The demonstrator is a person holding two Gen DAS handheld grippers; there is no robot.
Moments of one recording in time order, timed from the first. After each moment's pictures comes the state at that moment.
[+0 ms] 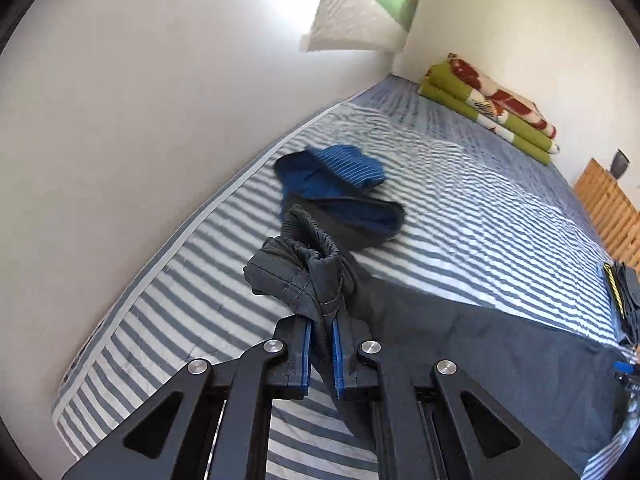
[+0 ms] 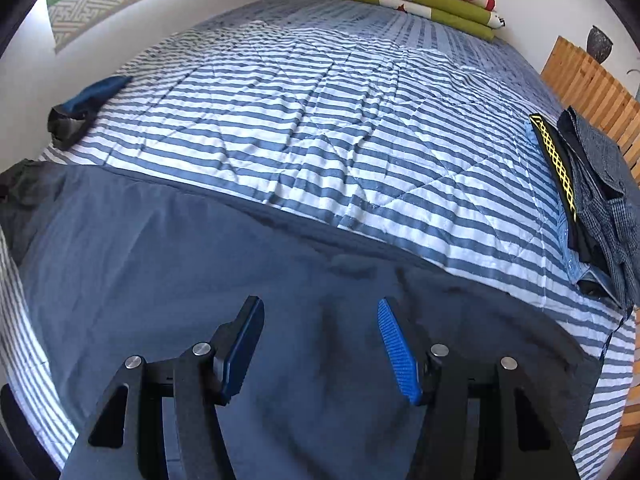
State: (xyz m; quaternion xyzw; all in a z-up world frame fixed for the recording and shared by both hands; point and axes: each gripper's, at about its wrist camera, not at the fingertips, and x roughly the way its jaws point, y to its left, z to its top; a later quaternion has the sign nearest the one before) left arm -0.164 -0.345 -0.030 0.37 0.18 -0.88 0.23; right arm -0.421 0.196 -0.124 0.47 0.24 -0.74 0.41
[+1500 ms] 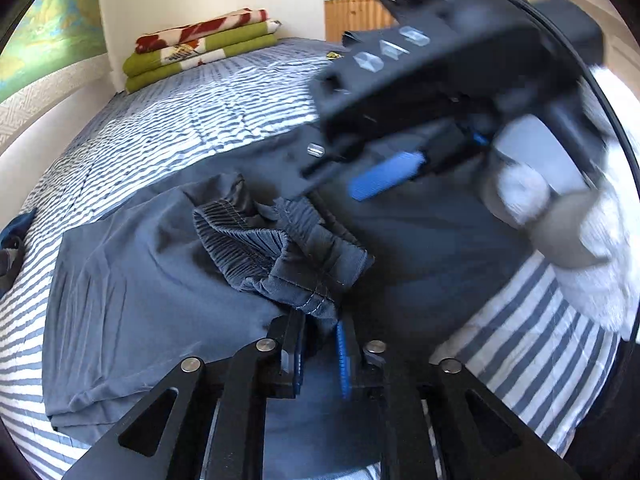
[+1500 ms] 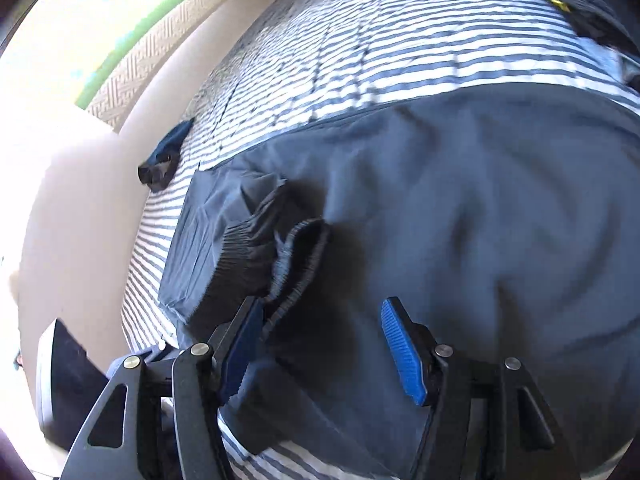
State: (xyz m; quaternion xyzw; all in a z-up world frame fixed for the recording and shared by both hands) left arm -0.221 0.191 -0.133 0.43 -0.08 -0.89 -0.11; right arm -0.434 0.271 -0.160 0.60 0.03 -0.63 0.49
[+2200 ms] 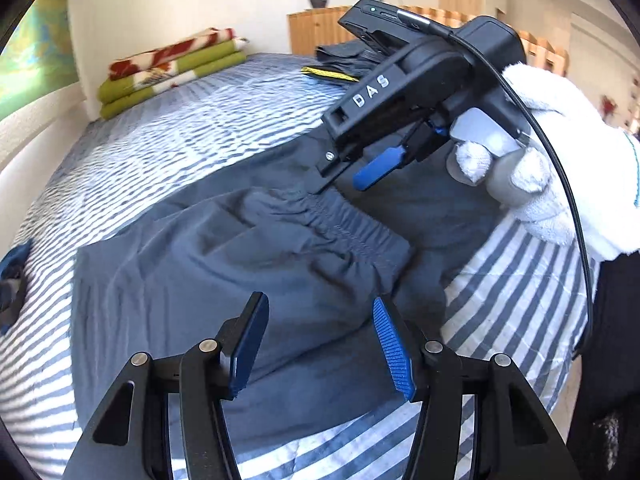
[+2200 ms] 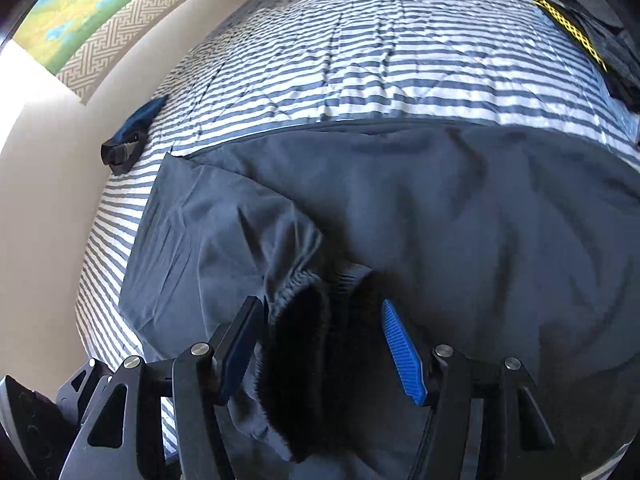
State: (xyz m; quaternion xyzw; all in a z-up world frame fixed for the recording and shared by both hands) left arm -0.201 0.134 -0.113 0.41 -0.10 -0.89 -0.17; right arm -0.429 0.243 -0.156 0.60 0.07 -0.66 0.44
